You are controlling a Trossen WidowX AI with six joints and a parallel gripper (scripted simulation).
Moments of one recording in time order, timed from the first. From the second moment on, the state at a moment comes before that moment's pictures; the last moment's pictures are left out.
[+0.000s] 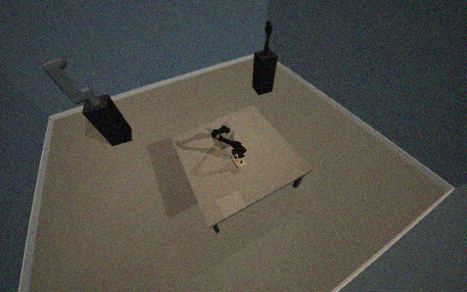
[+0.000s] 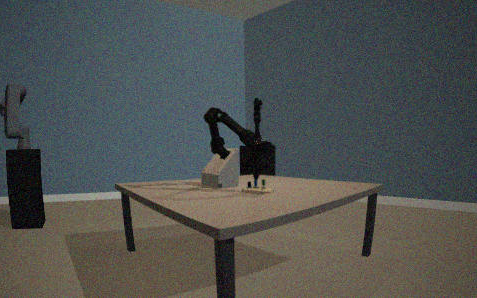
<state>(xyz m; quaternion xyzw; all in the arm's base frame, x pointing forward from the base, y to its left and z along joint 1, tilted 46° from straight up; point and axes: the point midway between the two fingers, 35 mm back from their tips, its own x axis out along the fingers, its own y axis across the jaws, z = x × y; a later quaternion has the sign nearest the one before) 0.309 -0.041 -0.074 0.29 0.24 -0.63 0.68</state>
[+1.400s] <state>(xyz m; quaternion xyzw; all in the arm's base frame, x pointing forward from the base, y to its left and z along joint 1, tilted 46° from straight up) 0.324 -0.025 -0.051 0.22 0.31 -0.60 0.71</state>
